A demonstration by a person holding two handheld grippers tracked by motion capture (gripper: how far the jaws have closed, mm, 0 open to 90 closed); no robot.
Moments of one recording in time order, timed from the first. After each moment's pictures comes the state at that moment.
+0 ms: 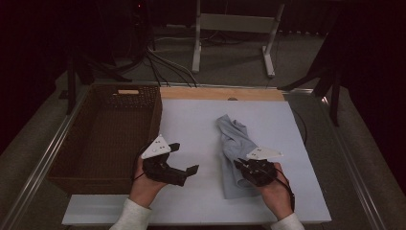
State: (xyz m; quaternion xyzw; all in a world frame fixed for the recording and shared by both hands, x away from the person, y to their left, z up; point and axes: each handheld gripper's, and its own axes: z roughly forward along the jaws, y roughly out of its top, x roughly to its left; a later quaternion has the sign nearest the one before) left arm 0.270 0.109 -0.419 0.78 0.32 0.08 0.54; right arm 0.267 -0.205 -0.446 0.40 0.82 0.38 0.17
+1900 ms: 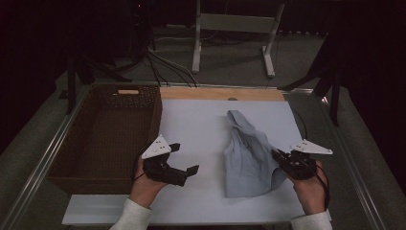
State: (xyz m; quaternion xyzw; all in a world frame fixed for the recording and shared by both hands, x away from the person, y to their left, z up) left arm 0.270 0.109 -0.419 0.78 0.32 0.08 0.54; right arm 0.269 -0.298 -0.424 0.49 0.75 0.38 0.23
